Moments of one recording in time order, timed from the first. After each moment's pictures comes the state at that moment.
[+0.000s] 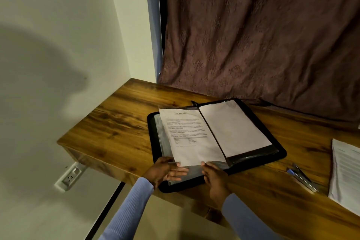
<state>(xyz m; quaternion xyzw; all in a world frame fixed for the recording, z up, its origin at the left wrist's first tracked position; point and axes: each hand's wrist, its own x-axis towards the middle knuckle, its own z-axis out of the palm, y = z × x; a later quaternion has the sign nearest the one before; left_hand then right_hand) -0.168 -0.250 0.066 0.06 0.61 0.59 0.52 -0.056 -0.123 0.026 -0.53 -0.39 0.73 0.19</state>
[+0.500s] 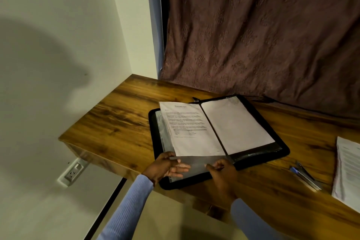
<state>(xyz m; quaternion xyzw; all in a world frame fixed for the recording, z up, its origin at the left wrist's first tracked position) -0.170 -0.252 0.069 0.08 0.60 0.60 0.52 -0.037 -0.116 0.025 -0.46 -0.71 0.48 0.24</state>
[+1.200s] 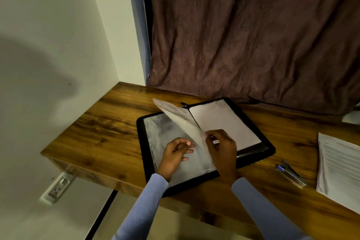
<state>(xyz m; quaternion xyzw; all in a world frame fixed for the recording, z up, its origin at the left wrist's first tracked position) -0.142 -0.189 0.102 0.20 0.66 0.64 0.34 -0.047 -0.069 0.095 -0.25 -0.81 0.29 0.43</state>
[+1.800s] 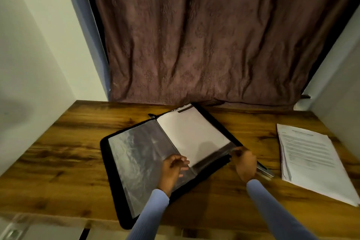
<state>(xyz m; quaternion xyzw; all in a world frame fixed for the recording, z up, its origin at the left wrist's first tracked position) -0.106 -0.119 0.084 0.17 0.66 0.59 0.42 0.056 0.059 0.034 -0.61 -0.70 0.28 0.25</state>
